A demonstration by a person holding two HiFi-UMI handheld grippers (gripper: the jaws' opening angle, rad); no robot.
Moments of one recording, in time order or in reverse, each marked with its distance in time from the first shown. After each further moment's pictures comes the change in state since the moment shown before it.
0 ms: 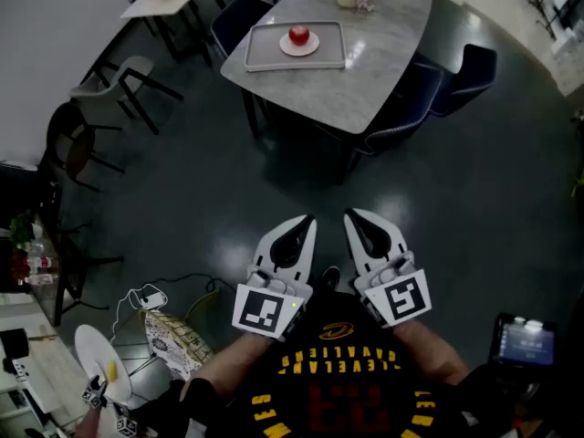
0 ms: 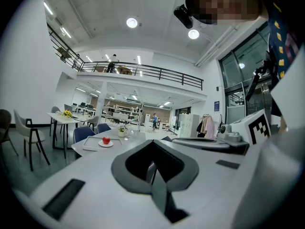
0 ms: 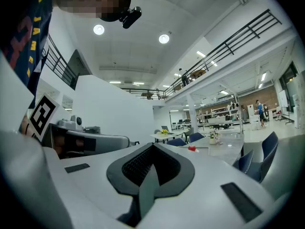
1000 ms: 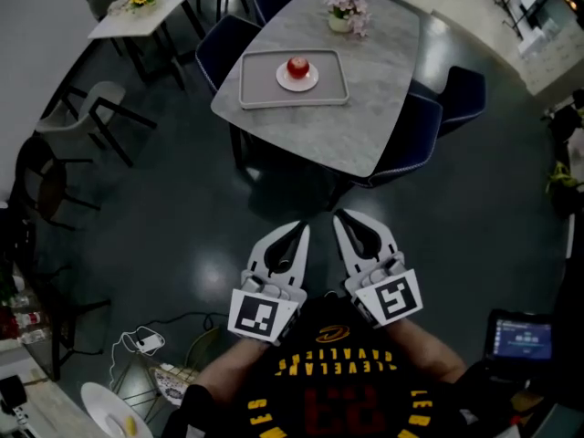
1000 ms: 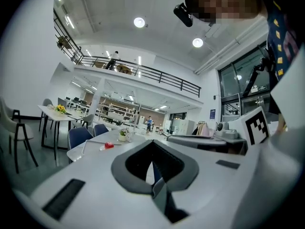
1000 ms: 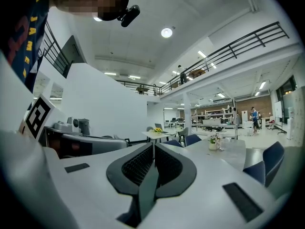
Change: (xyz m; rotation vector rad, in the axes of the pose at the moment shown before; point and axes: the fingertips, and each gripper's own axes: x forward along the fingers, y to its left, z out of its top) left arm 0.054 0.147 0.039 -0.060 -0.023 -0.103; right arm 0.164 -0.002 0.024 -0.060 0.044 -0.094
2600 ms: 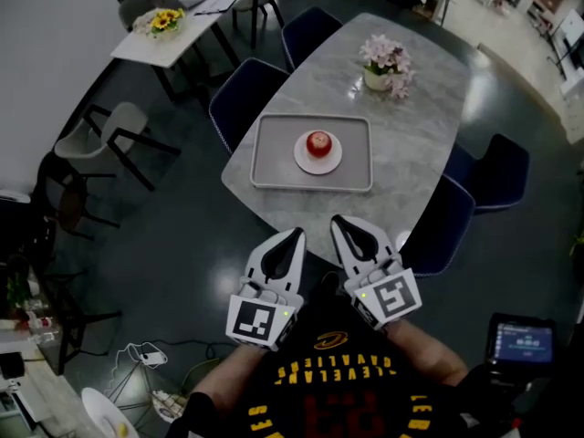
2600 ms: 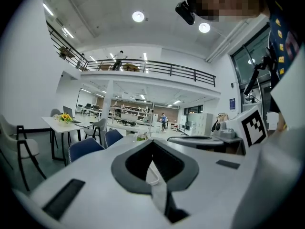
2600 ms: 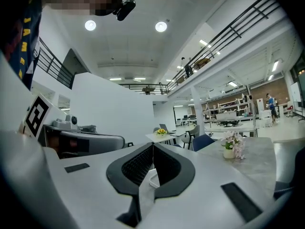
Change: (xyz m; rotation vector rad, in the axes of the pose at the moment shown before) left arm 0.223 0.138 0.054 0.062 0.039 0.185; right arm 0.217 -0.178 0.015 0.075 0.004 0.181
